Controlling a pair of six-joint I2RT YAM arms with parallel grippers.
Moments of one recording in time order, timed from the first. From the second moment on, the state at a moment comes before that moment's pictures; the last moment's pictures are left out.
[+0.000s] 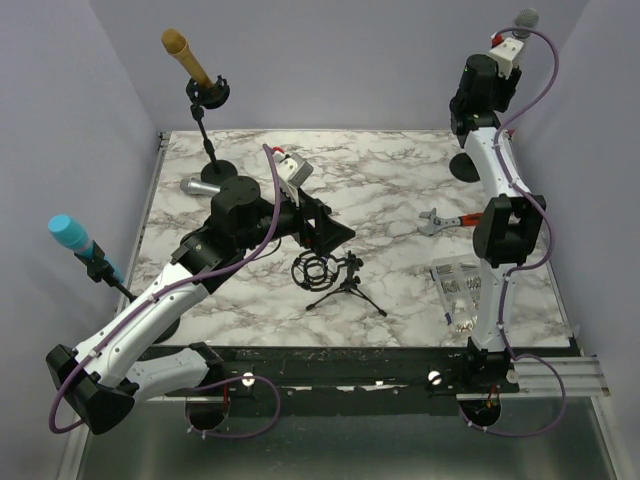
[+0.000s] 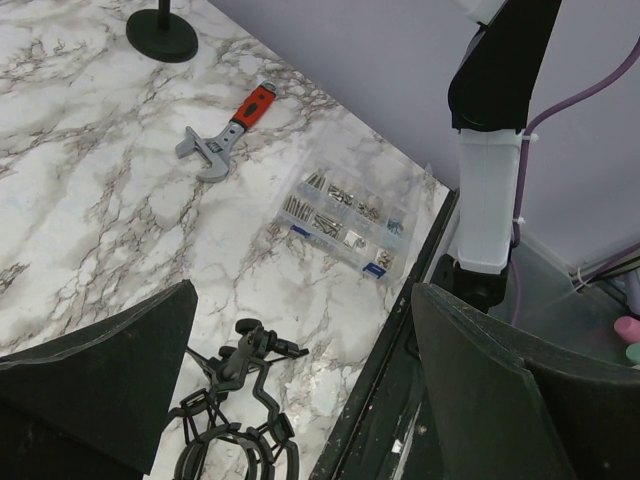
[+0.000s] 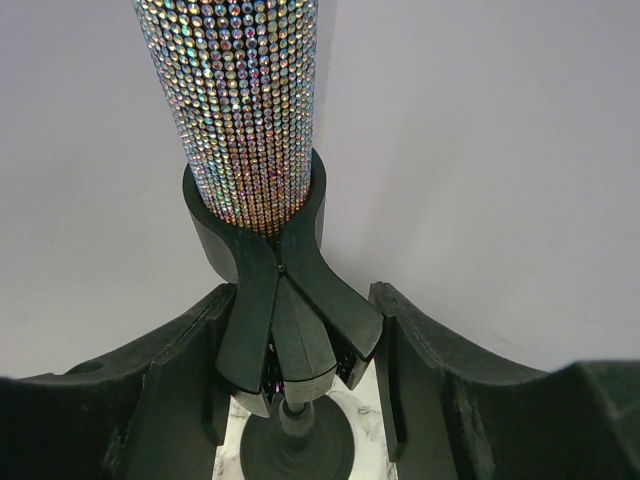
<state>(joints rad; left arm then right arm) -0.71 1.06 1.11 -0.18 0.42 -0.36 0.07 2.25 2.20 0.02 0.88 -0.06</state>
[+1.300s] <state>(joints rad) -0.71 1.05 1.11 -0.18 0.42 -0.36 0.44 1.81 1.77 -0.19 0.48 0.13</state>
